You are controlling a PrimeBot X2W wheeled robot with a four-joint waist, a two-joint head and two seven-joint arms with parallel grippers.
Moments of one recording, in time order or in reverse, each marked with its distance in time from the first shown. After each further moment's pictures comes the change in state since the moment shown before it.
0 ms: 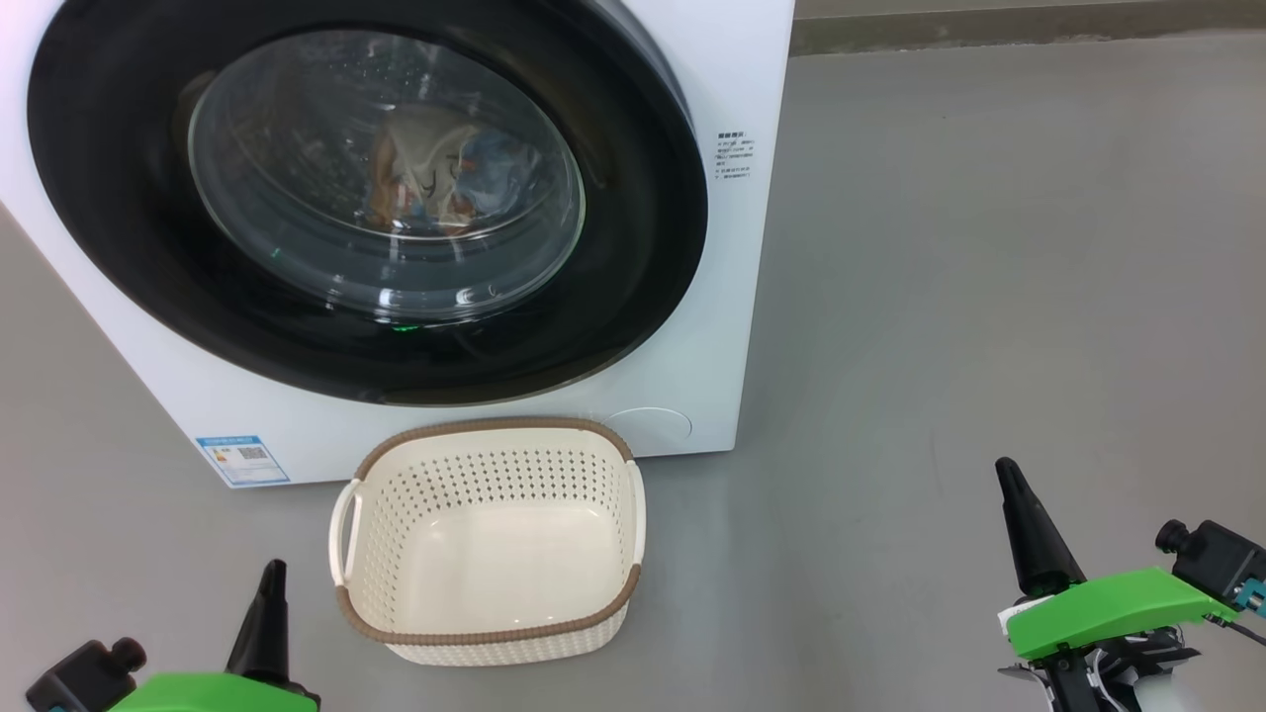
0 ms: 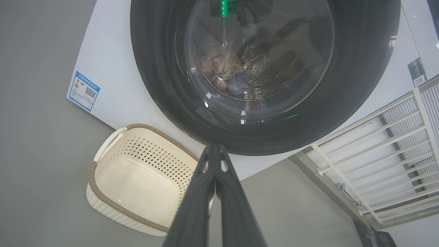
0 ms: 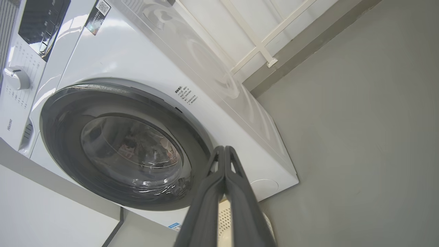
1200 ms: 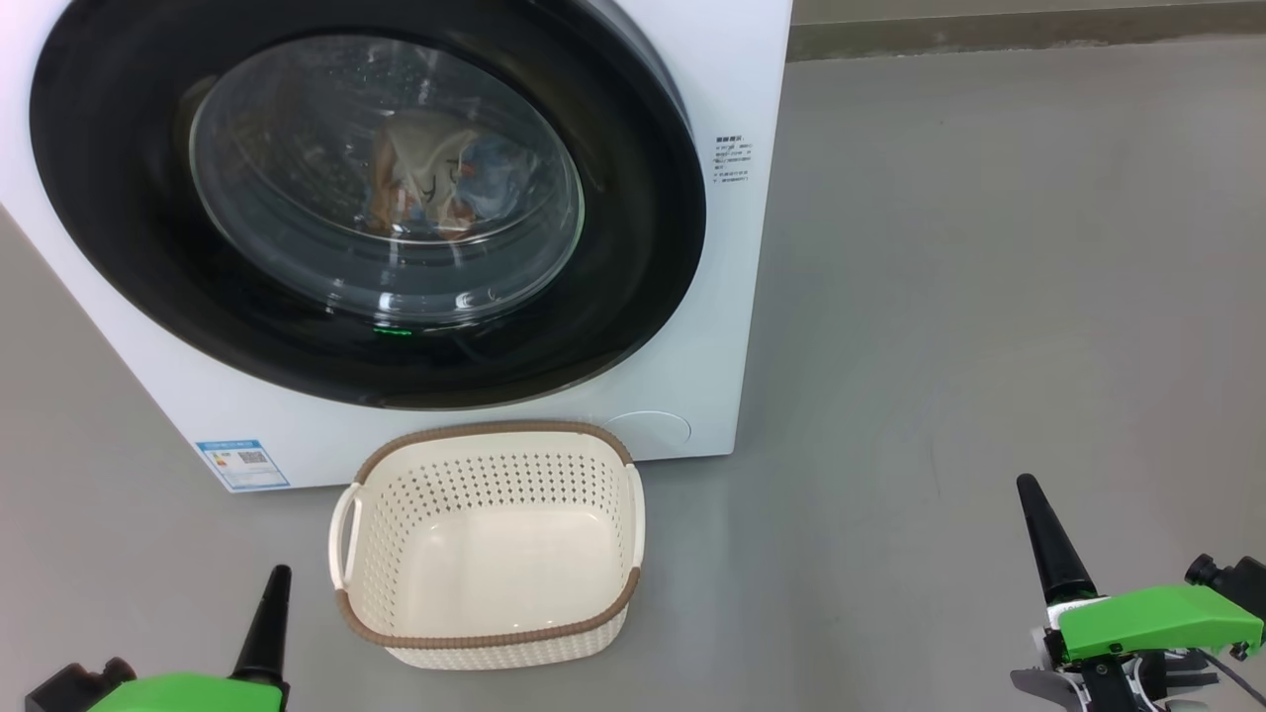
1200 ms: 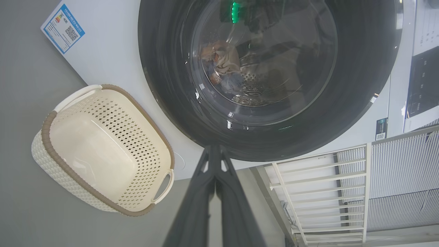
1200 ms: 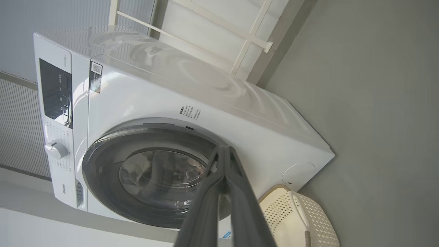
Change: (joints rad) left arm -0.002 -0.031 0.051 0.002 -0.319 0.000 0.102; right arm 0.023 0.026 -0.063 -0.007 0.354 -0.001 0.102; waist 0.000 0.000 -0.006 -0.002
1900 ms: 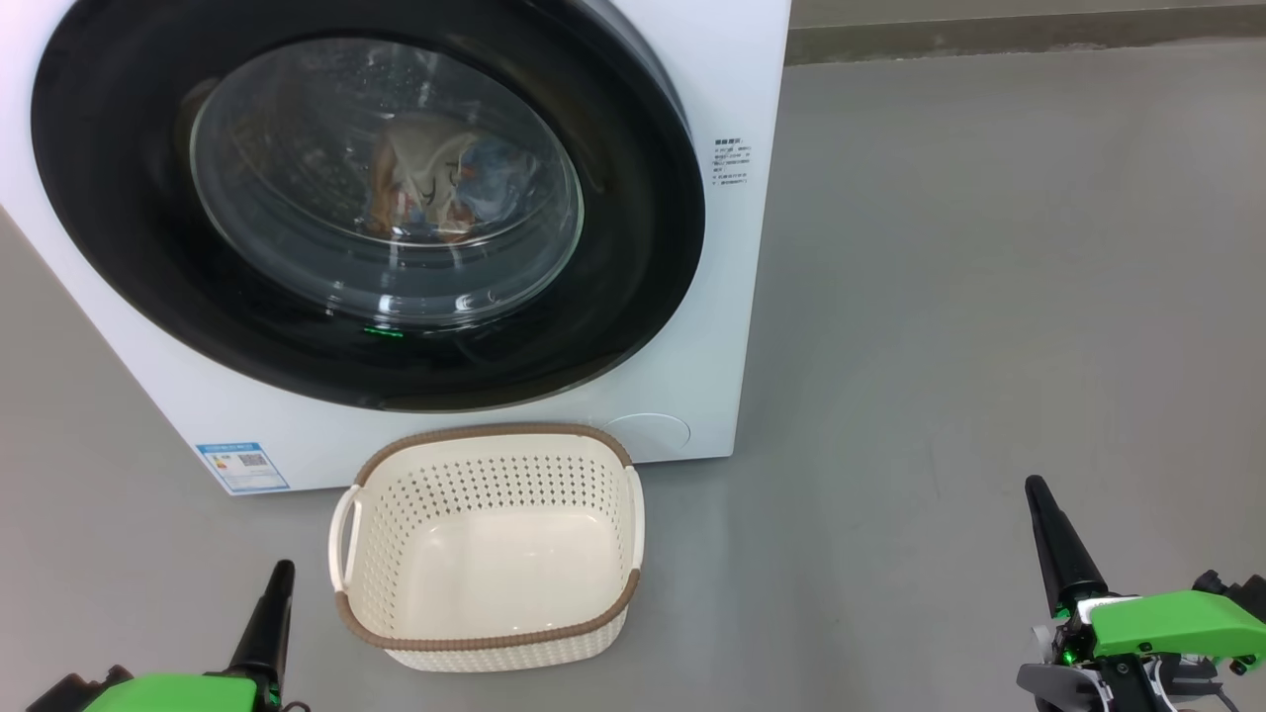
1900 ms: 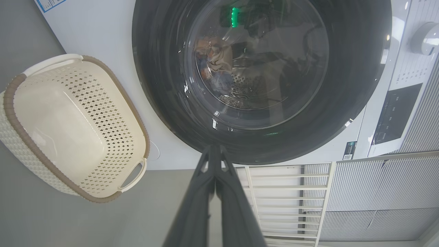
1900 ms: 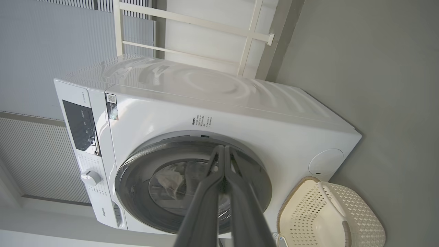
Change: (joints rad) left arm -0.008 -0.018 0.032 0.001 -0.186 0.000 0.061; right arm 0.002 0.016 -0.035 -0.002 0.207 -0.002 0.062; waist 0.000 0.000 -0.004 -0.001
